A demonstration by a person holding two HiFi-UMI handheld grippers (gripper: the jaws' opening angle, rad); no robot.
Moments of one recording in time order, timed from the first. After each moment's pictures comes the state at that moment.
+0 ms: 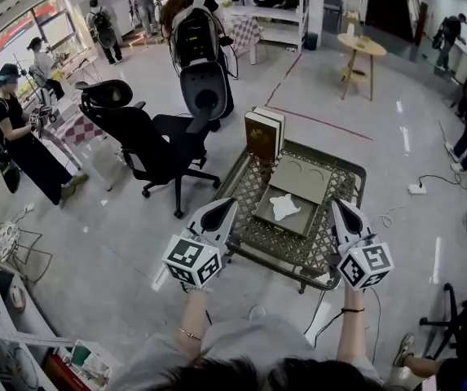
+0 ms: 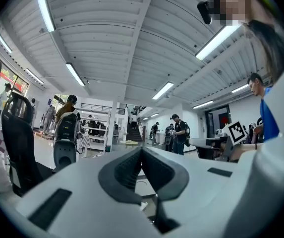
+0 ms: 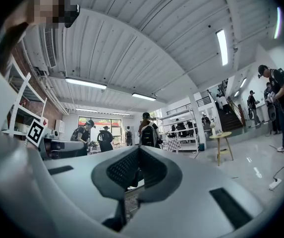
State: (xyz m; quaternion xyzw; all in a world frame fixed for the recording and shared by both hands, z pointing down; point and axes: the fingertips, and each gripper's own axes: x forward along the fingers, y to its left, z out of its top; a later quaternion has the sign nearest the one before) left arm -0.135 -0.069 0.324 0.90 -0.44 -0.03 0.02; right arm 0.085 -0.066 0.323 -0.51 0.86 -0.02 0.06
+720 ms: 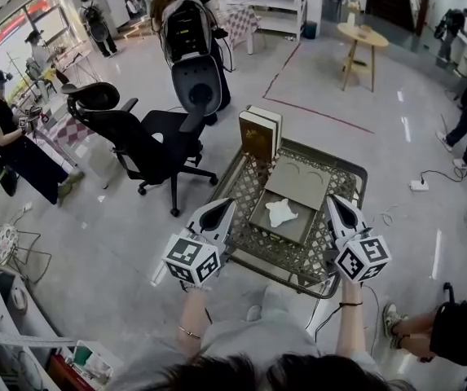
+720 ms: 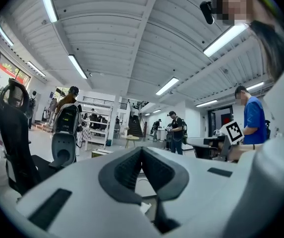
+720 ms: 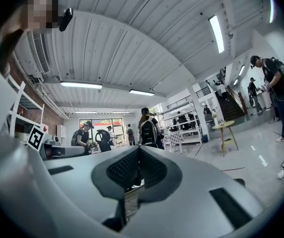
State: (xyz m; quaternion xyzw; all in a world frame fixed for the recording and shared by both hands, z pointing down) left arm -0.123 -0.131 0.345 0.90 -0.44 -0.01 0.06; right arm 0.093 -0.136 0.341 -0.49 0.86 -0.07 0.07
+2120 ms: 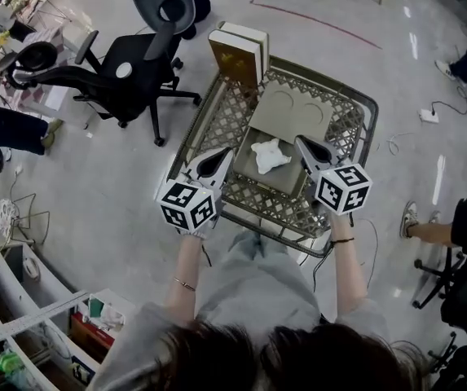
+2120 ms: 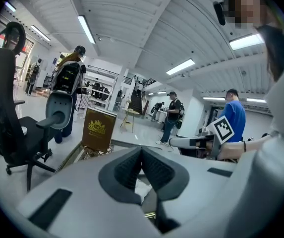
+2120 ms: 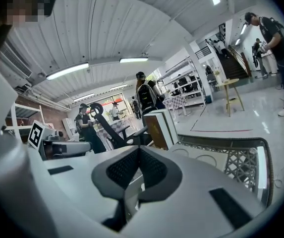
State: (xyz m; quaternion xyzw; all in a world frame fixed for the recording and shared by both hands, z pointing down) left arm -0.075 -0.232 0.491 0.89 -0.41 0.07 0.20; right arm 0.075 -0.261 0.505 -0.43 0.87 -0.24 -0.05
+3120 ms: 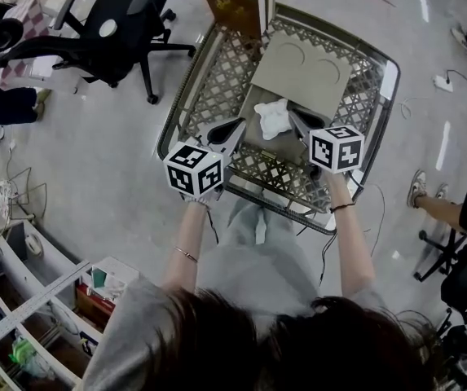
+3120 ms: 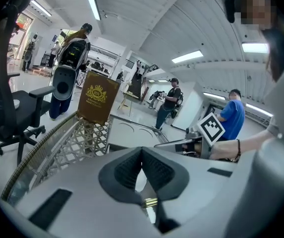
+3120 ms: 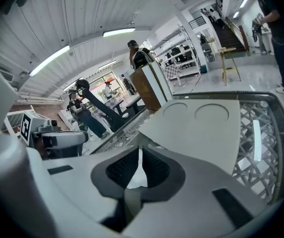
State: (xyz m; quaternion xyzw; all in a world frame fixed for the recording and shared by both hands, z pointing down) left arm -0.057 -0.242 0.593 0.88 -0.36 0.12 0.29; right arm 0.049 -0.269 0.643 -0.40 0.83 -0.36 -0.16
